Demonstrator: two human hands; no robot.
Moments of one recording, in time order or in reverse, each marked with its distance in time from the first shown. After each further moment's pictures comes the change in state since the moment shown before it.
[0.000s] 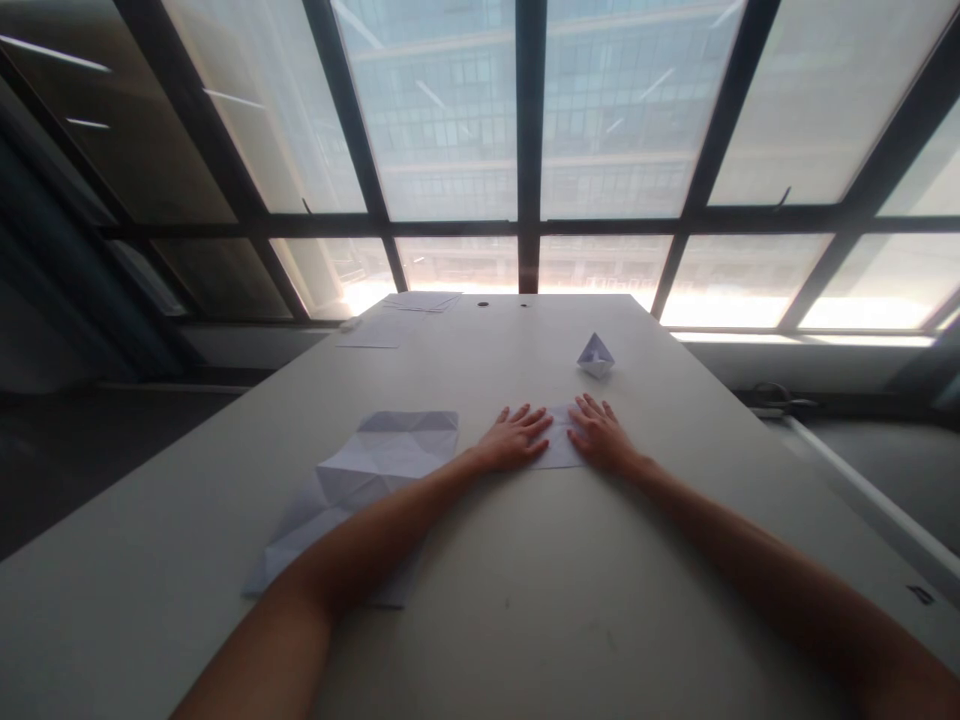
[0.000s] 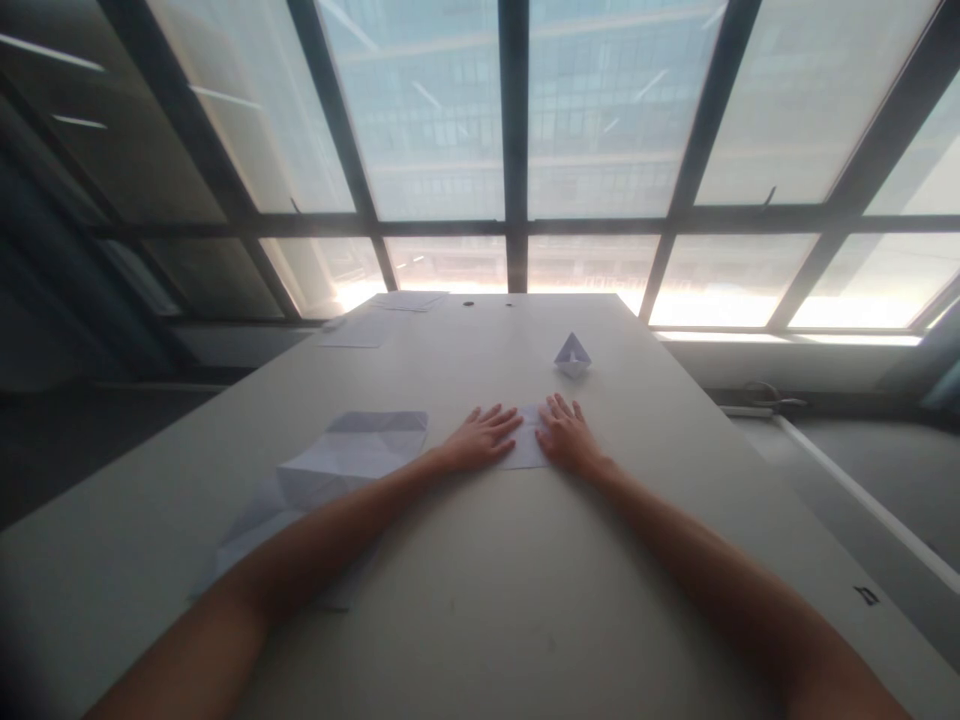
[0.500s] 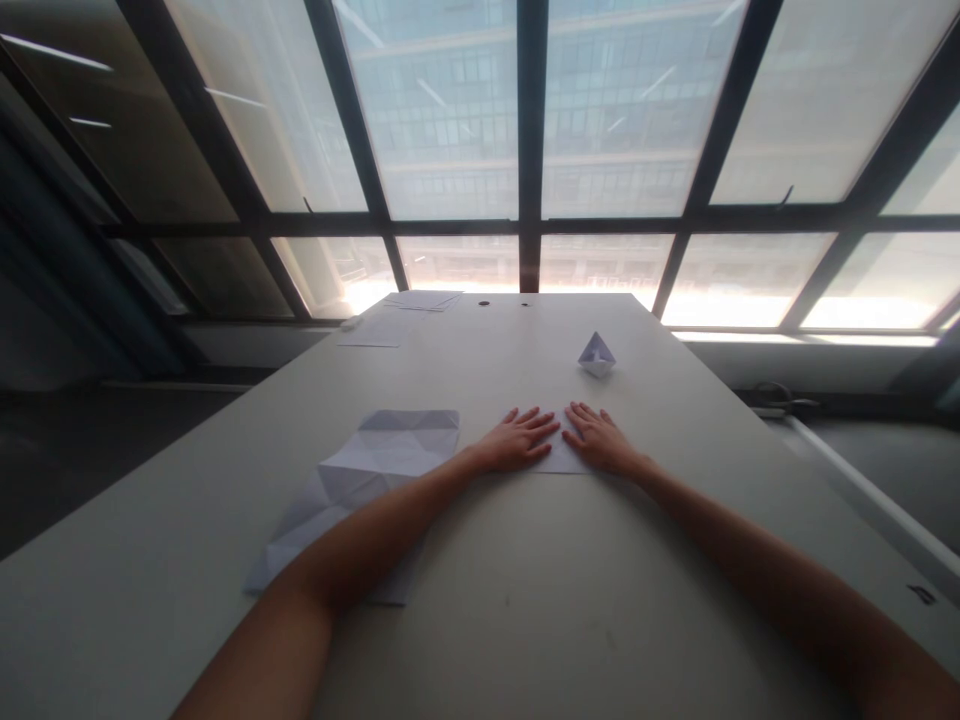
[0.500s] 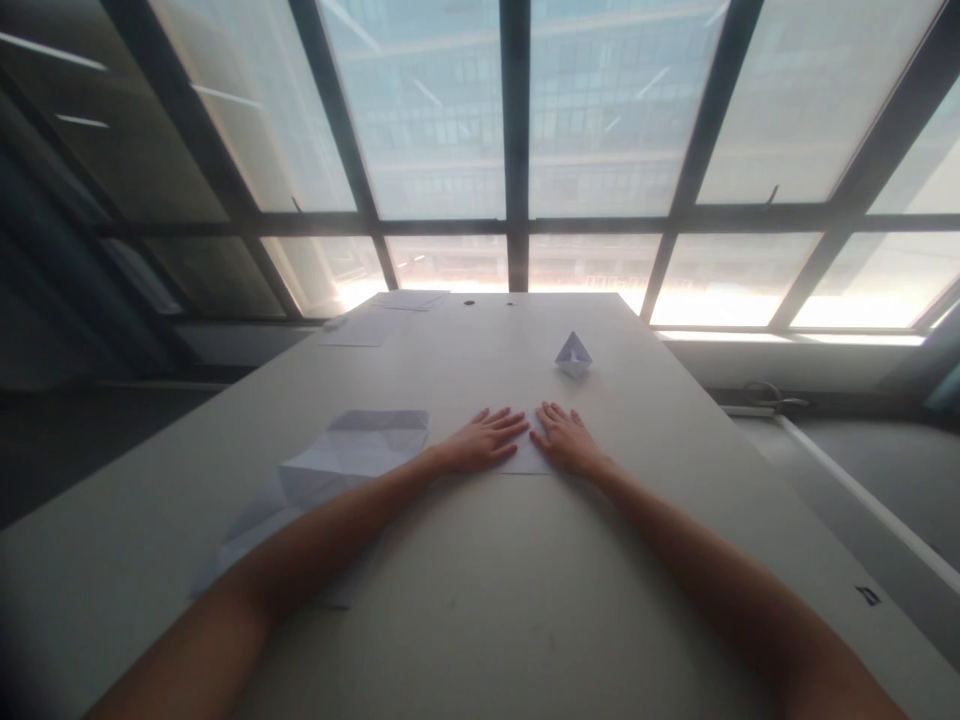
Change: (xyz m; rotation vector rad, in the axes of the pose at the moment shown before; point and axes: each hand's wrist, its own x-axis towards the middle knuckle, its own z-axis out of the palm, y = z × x) left_hand -0.001 -0.002 -0.003 0.003 -0.041 0.136; right_hand 0.004 0.002 0.005 0.062 -0.154 0.050
